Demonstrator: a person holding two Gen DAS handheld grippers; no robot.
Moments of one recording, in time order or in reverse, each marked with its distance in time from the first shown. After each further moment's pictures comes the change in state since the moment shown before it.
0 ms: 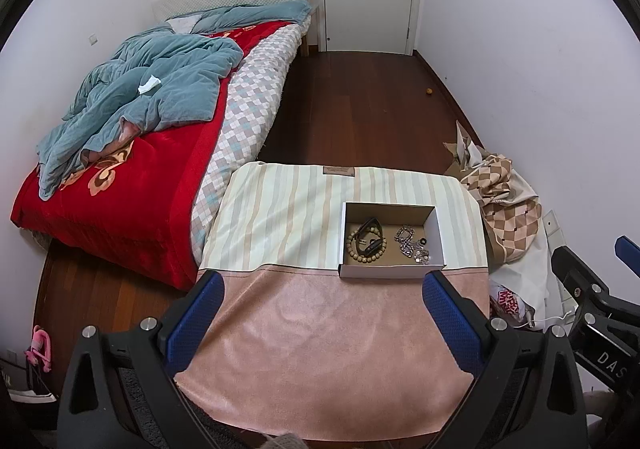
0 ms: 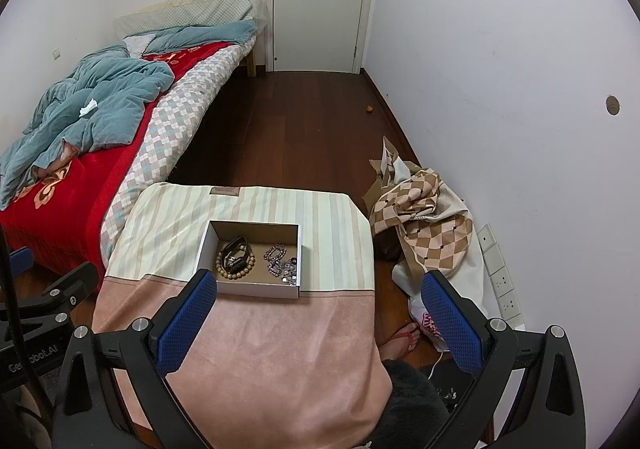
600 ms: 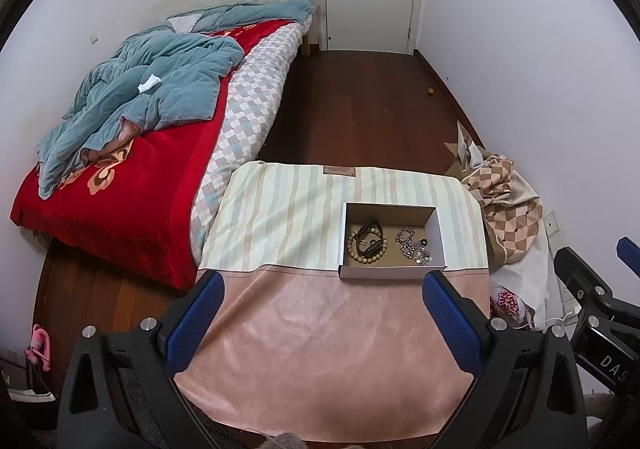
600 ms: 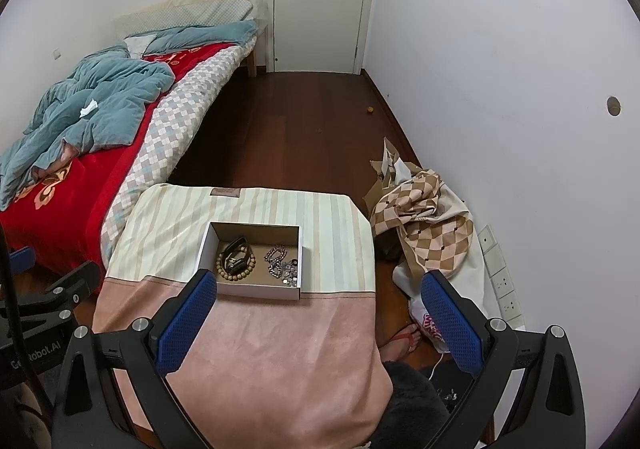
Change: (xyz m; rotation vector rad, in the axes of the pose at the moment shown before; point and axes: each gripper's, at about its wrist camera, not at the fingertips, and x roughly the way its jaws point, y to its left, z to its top) left arm 0.000 0.001 0.001 -0.001 0.001 0.000; right arm 0.002 0.000 0.001 0.003 -0.002 0.003
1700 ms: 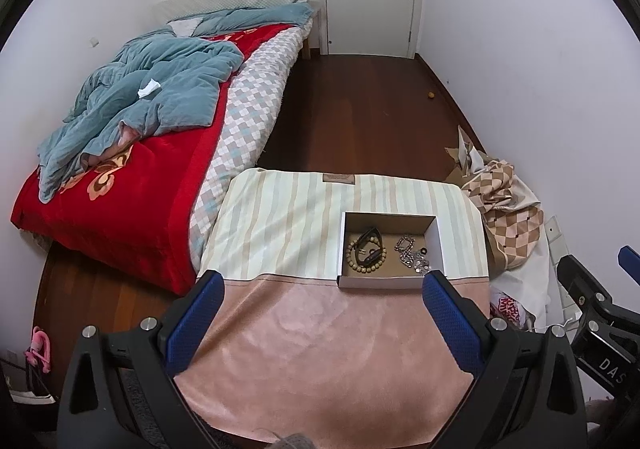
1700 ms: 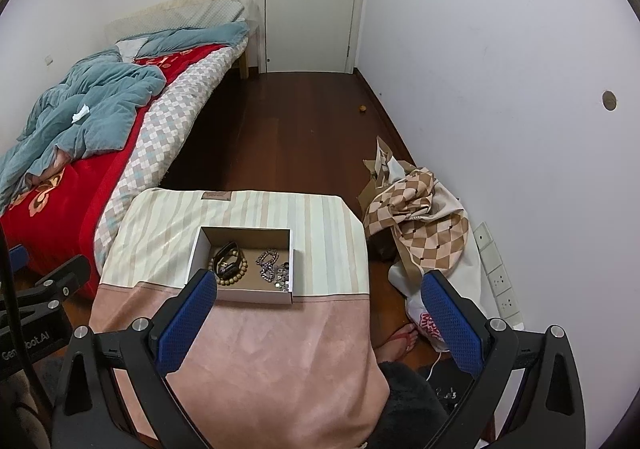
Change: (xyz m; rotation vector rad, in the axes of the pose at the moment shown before) left arm 0.001 -0.007 0.009 0.002 -0.013 0.005; right arm 0.007 -0.007 0.001 0.026 -0.003 -0.021
